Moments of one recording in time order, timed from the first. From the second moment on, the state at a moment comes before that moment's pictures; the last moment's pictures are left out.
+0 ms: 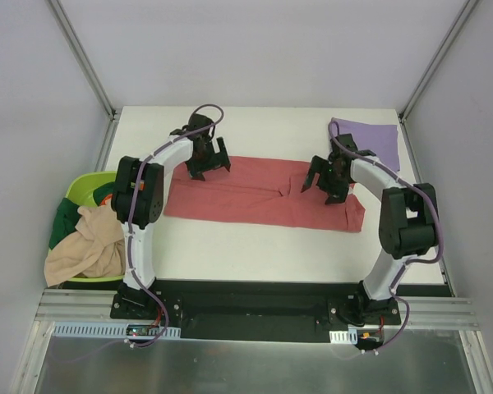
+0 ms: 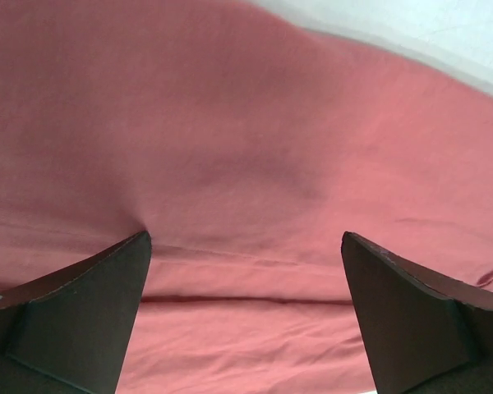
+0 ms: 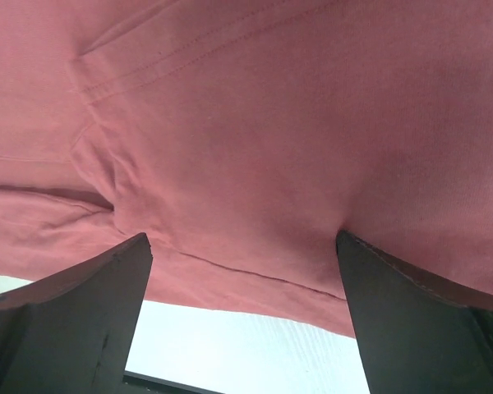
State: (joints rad) left arm -0.29 2.12 1.63 -0.64 0.11 -0.60; right arm 0.20 1.77 1.22 -0.65 -0.17 0.53
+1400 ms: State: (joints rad) left arm -0.66 1.59 1.04 -0.66 0.26 -0.90; right arm 0.35 2.63 2.44 -0.61 -0.38 0.56
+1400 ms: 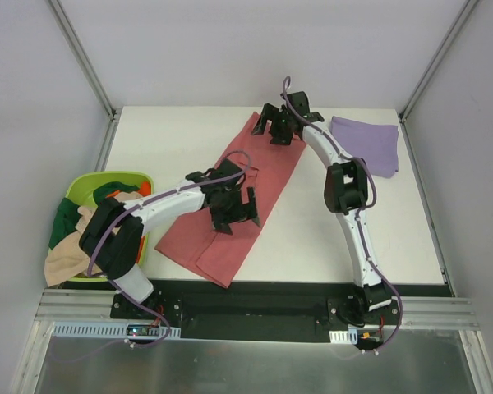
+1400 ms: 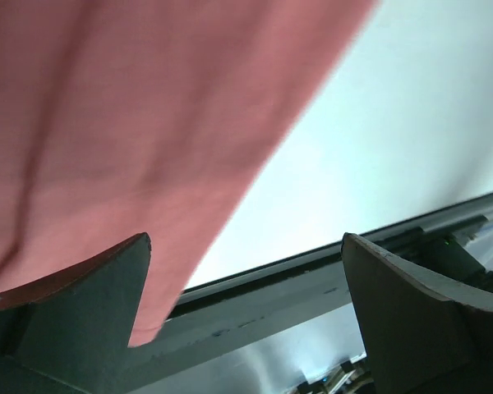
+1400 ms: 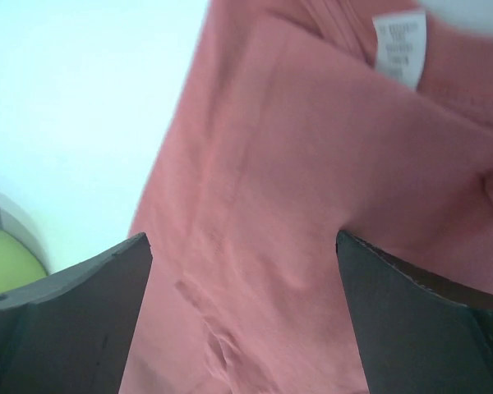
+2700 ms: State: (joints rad) left arm -0.51 1.64 0.94 -0.54 0.29 -0.77; right arm 0.43 2.35 1.97 -0.76 -0.34 0.46
